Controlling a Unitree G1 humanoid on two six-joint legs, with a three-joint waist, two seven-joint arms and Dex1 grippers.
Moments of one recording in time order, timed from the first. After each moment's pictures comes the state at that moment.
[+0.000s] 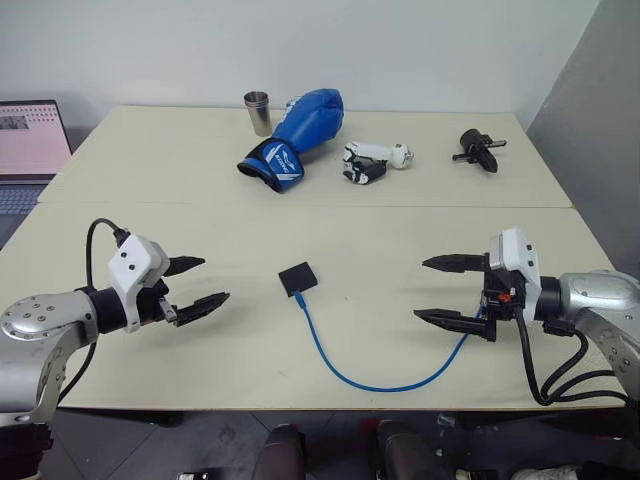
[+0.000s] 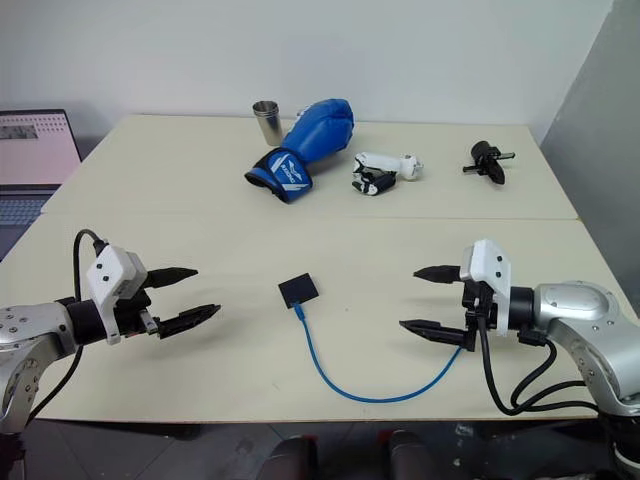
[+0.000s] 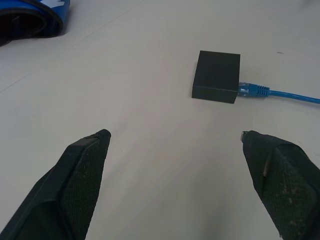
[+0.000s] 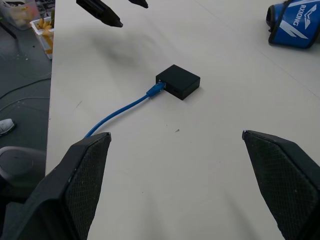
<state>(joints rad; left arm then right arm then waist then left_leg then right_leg) -0.04 0.91 0.31 -0.15 -0.46 0.40 -0.99 -0.25 -0.85 -0.06 -0.46 0.61 0.58 1.02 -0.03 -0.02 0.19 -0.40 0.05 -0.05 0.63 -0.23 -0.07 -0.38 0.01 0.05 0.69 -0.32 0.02</state>
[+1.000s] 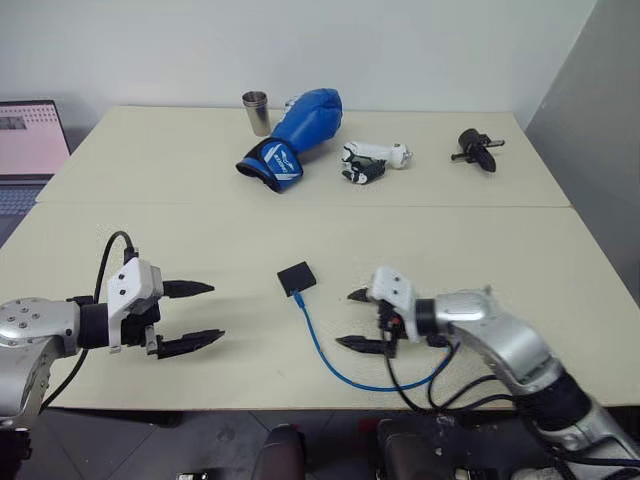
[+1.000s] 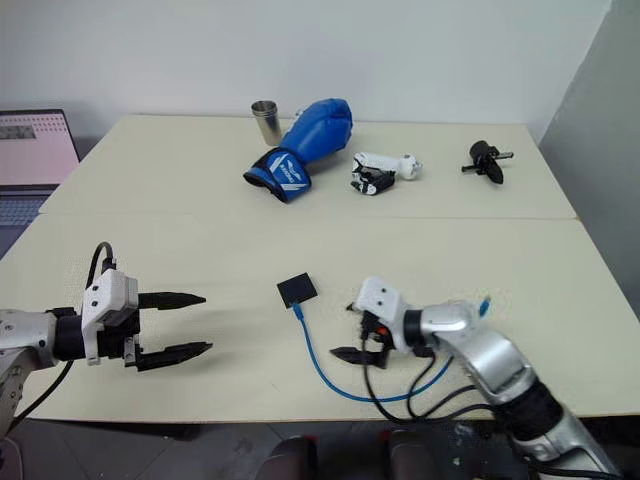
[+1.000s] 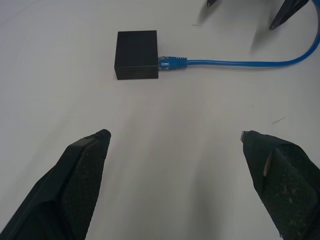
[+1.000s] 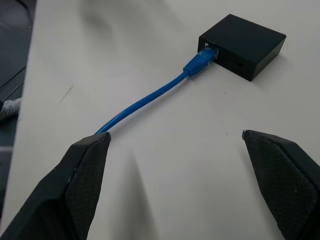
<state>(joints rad) 0.00 0.99 0.28 -0.07 -0.45 0.25 -1.30 -0.47 -0.40 0.47 -0.23 0.25 0.70 0.76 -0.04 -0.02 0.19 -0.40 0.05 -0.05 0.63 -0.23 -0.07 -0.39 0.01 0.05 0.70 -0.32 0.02</state>
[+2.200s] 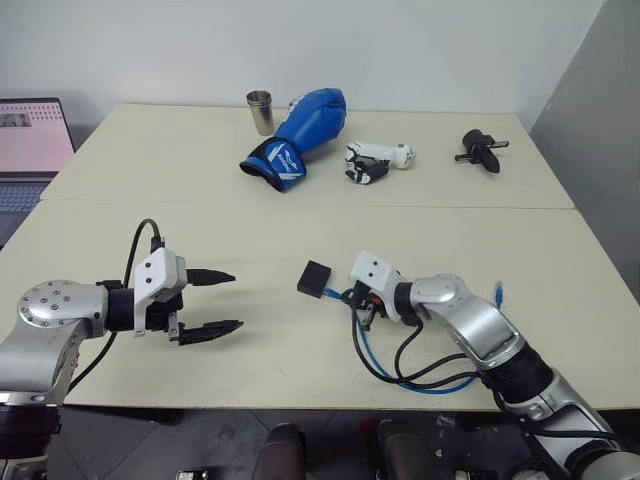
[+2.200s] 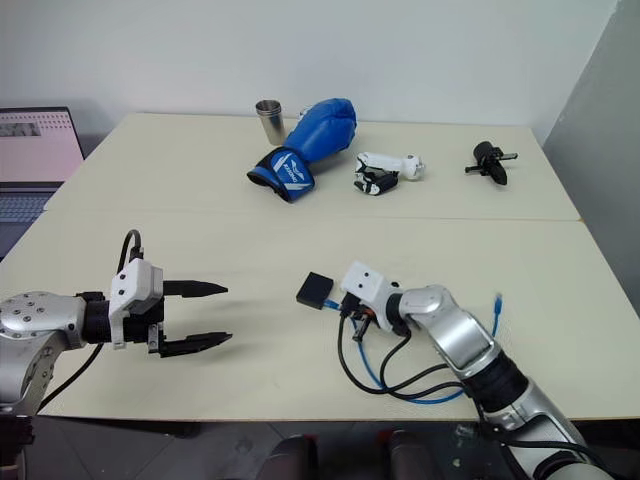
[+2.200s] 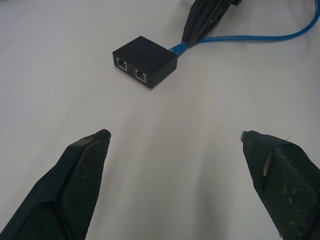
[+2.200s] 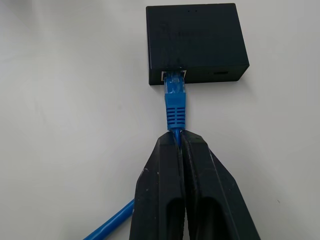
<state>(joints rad) -0.14 0.95 0.18 -0.04 -0.41 0.21 -1.29 -0.56 -0.47 0.49 -0.16 0.10 0.74 0.75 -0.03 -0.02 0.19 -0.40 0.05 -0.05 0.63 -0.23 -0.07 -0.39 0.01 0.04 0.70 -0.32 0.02</state>
